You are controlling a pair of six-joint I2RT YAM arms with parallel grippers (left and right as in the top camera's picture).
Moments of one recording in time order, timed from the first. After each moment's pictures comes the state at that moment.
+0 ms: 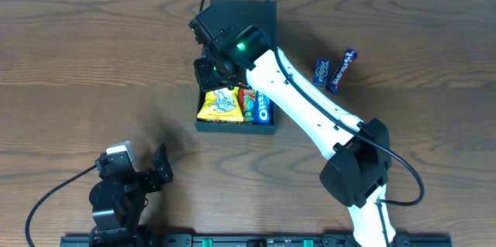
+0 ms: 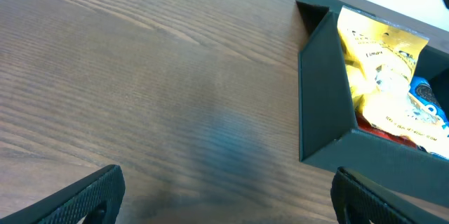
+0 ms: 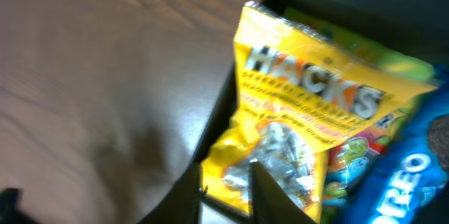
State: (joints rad) left arm 0.11 0.01 0.16 -0.61 0.14 -0.26; right arm 0.74 2.14 2.07 -1.08 -0.11 0.46
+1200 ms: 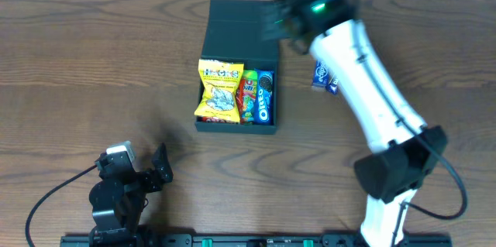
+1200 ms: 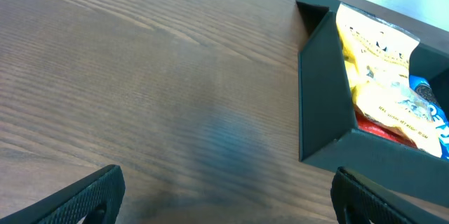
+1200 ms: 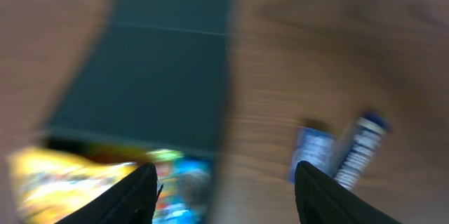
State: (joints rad) left arm 0.11 0.01 0.16 -0.61 0.14 -0.26; right arm 0.40 2.04 2.14 -1.13 0.18 0.34
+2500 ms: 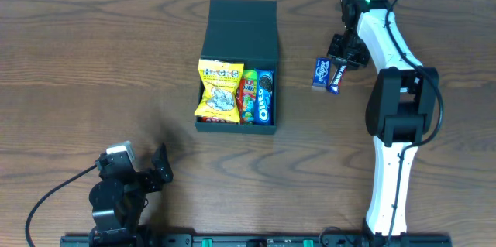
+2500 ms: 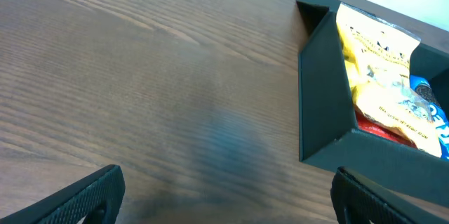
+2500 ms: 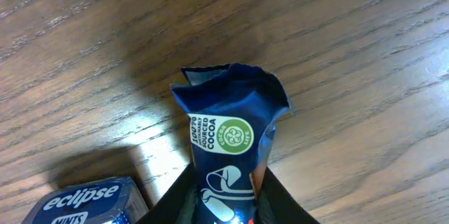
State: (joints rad) left arm 0.11 0.01 0.16 -0.61 0.14 -0.26; right arm 0.05 2.47 2.10 -1.19 0.08 0.46
